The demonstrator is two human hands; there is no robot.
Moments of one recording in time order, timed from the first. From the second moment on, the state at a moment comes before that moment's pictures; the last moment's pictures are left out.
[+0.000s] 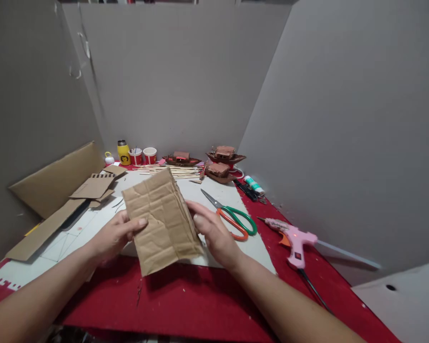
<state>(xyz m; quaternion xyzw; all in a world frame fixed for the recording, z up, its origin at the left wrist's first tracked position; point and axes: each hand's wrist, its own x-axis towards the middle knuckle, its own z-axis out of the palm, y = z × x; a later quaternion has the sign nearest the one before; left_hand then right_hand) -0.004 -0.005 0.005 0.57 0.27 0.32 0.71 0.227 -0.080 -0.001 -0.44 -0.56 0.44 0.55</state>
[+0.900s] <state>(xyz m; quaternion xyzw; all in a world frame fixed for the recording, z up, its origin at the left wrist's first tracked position) -0.012 -0.024 0.017 0.69 0.33 0.32 0.56 0.213 -0.076 0.011 -0.43 -0.57 0.45 0.53</state>
